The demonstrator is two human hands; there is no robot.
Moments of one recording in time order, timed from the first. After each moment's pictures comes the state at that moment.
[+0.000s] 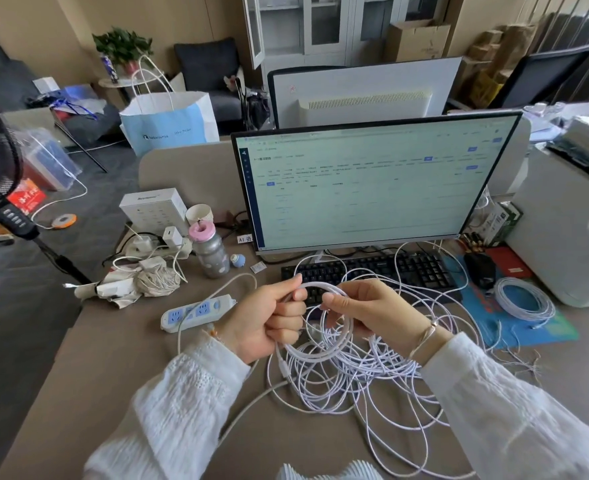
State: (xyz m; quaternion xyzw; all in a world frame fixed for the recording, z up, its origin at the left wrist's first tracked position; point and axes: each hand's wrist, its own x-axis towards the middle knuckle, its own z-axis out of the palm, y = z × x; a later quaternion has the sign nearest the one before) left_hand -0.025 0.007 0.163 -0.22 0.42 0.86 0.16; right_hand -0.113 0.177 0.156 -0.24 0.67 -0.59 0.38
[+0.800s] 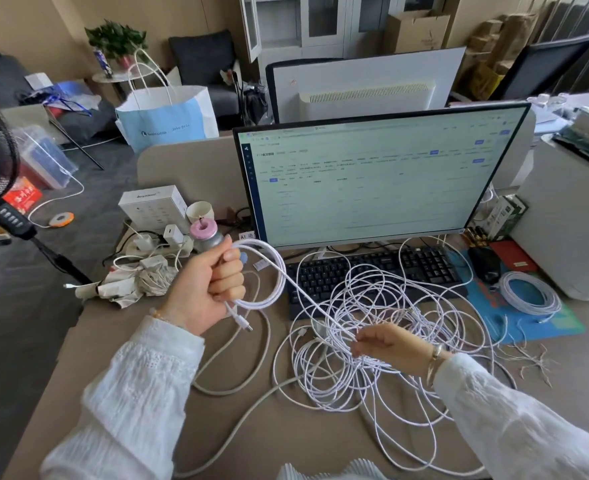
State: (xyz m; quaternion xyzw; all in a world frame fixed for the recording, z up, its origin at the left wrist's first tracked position) left_hand -0.017 -0.063 0.181 -0.23 0.39 0.89 -0.04; right_hand -0.136 0.210 0.050 -0.34 0.80 -0.34 0.37
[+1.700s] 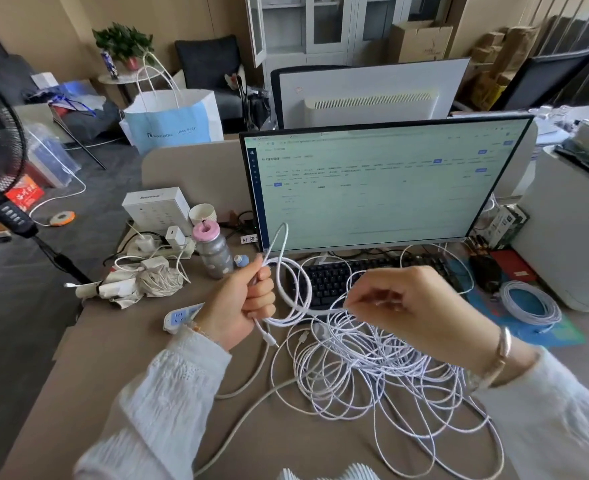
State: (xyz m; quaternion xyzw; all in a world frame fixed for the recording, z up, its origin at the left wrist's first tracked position) left_hand -0.028 -0.040 0.151 -0.23 0.40 0.89 -0.01; right_hand -0.096 0.197 0.219 -0.46 0.79 -0.38 0.10
